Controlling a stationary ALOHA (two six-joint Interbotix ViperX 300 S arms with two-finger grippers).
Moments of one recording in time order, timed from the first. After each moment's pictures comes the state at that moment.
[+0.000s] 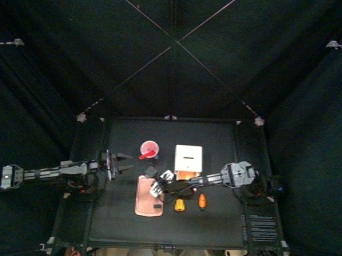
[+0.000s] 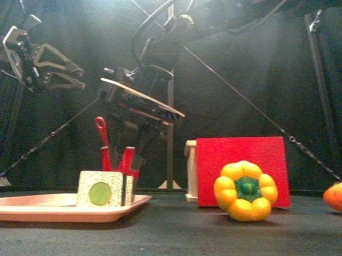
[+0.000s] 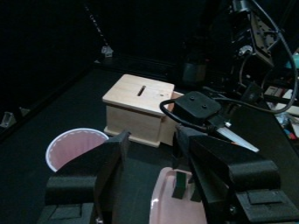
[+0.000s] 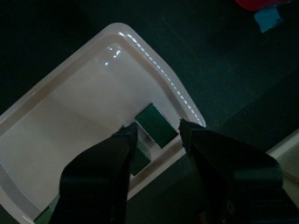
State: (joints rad) left arm 0.25 -0.98 1.31 0.03 -0.26 -0.11; right arm 0.08 0.47 -0.06 -0.50 0.78 1.07
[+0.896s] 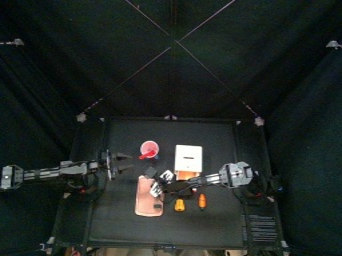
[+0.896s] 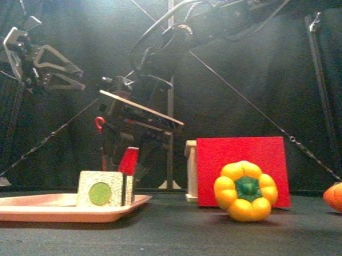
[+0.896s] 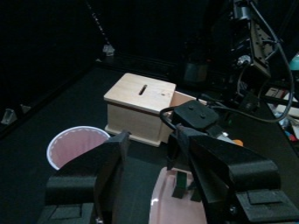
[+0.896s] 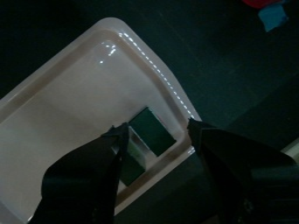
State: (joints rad) left arm 0.25 -0.98 1.31 0.02 -0.26 -0.12; right arm 0.07 0.50 -0.06 -0.51 0.76 1.07
